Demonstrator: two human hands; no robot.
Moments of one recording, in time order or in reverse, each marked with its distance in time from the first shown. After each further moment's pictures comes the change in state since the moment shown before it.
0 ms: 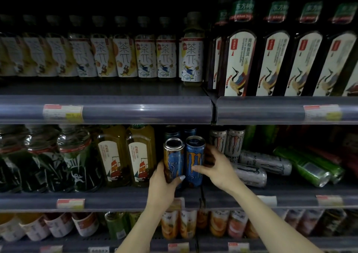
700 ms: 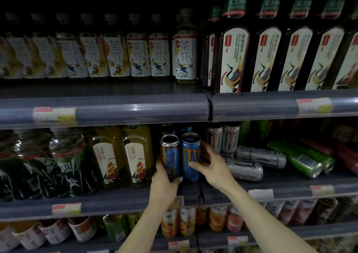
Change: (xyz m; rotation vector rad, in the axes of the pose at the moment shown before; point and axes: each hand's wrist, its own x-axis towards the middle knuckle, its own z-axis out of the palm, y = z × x) left_hand 0.004 -0.001 0.007 0.077 -0.034 -0.066; right_hand -0.002 0.014 0.014 0.094 0.056 -0.003
